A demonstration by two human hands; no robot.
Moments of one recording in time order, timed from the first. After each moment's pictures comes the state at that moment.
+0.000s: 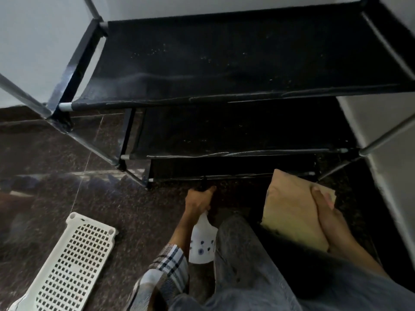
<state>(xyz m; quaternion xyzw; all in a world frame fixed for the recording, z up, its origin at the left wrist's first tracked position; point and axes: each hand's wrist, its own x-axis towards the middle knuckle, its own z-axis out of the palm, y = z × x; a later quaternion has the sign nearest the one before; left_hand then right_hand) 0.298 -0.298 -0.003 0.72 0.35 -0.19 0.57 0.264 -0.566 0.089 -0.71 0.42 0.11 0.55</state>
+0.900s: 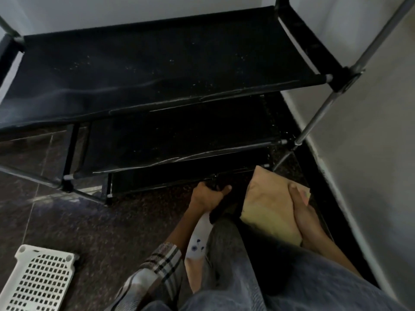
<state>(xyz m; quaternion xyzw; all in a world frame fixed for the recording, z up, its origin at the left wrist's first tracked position) 0.324 -0.414 -0.004 0.84 0.19 -0.25 0.44 0.246 -0.623 0.072 -0.64 0.47 0.08 0.61</state>
